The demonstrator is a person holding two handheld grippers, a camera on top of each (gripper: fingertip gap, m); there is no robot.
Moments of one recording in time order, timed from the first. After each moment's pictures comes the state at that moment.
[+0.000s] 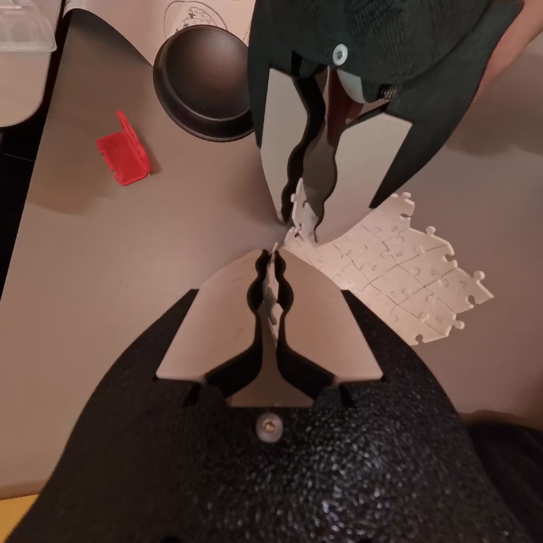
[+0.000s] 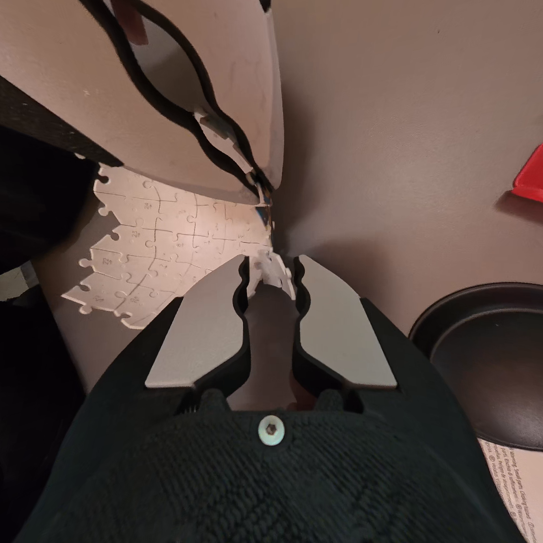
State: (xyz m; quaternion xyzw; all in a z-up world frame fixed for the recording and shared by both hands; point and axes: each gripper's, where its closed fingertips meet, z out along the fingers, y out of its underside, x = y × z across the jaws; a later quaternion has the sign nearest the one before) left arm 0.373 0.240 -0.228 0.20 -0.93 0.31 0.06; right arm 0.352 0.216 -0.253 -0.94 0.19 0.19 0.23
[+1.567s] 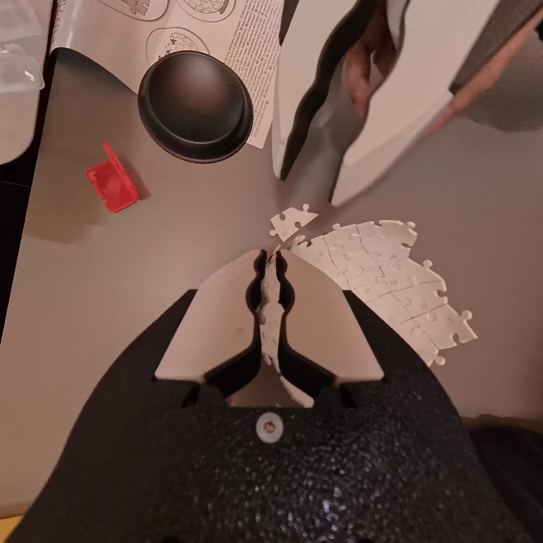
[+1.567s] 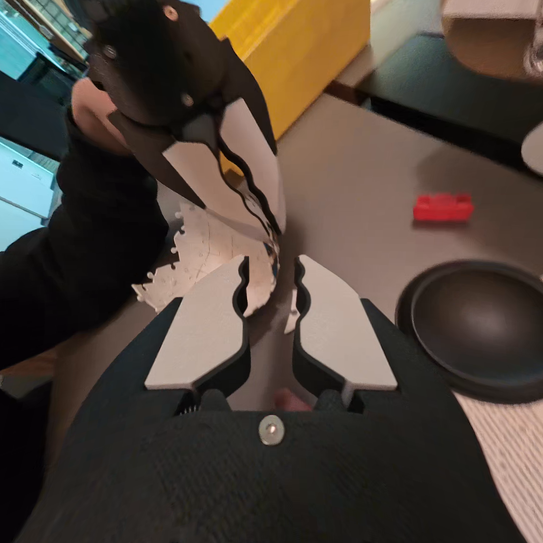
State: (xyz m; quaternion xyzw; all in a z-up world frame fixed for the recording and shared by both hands) left arm 0.369 0.224 -0.223 0.18 -0.93 0.31 0.05; right arm 0.368 0.197 -0.193 -0.81 0.25 0.12 0.51
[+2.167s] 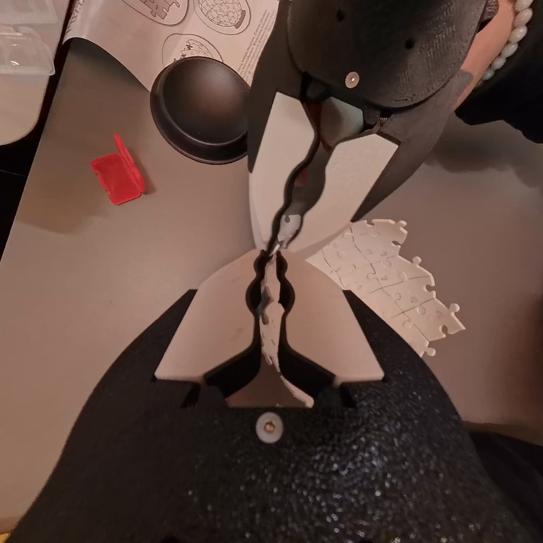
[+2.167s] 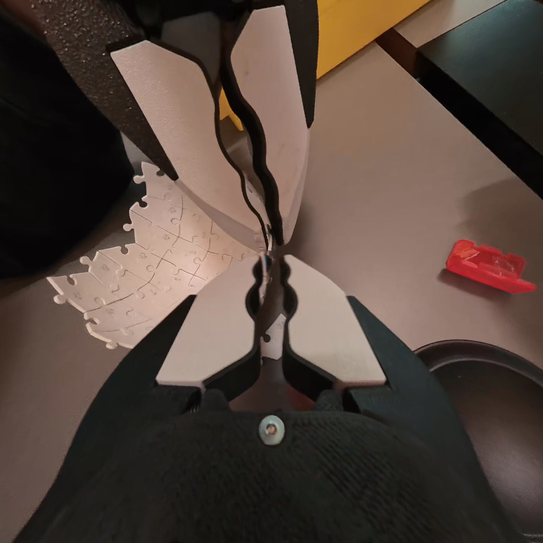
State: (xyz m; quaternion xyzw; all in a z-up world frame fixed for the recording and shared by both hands) left arm 0.375 0.226 -0.222 0.21 -0.92 0.33 0.07; right arm 0.369 0.236 -0.235 -0.88 0.13 0.10 0.45
